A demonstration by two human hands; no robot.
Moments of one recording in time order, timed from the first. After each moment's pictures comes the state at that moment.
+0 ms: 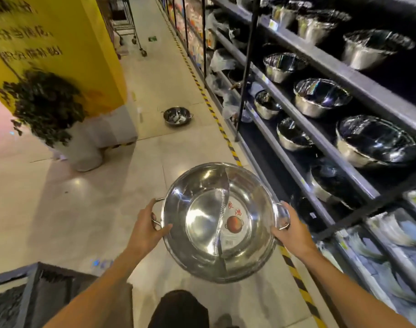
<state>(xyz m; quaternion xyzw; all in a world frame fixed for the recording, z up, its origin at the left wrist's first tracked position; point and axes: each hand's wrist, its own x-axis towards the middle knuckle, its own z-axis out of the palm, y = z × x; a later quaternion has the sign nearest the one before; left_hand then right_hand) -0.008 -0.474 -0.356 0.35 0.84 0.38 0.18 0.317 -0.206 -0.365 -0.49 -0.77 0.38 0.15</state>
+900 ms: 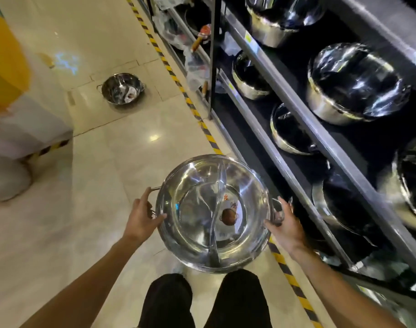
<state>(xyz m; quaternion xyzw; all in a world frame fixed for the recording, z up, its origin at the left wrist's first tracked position) -0.268 -0.037 -0.504 0.36 0.84 0.25 0.31 0.111 0.148 -0.513 -0.62 -0.65 0.44 0.05</state>
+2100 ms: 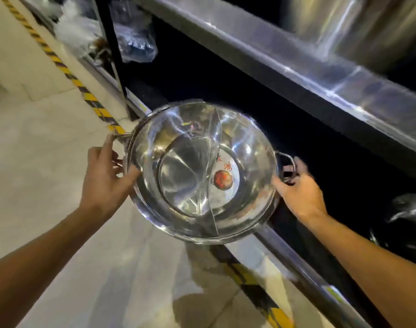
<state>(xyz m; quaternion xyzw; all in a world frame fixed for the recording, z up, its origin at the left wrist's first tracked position) -0.277 0.378 -1.079 0.51 0.73 0.43 0.13 0.120 0.489 -1.088 -0.69 -0.63 0.24 0.26</state>
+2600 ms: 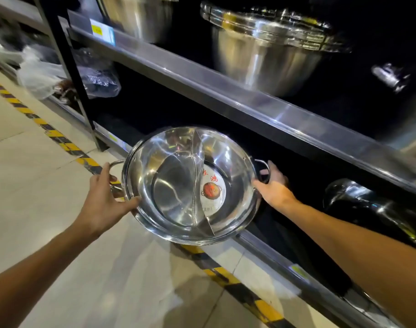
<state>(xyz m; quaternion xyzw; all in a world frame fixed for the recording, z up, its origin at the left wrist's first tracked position) -0.248 0.380 -1.057 0.54 0.70 0.39 0.25 0.144 0.484 -1.058 -0.70 -0.58 0.27 0.30</state>
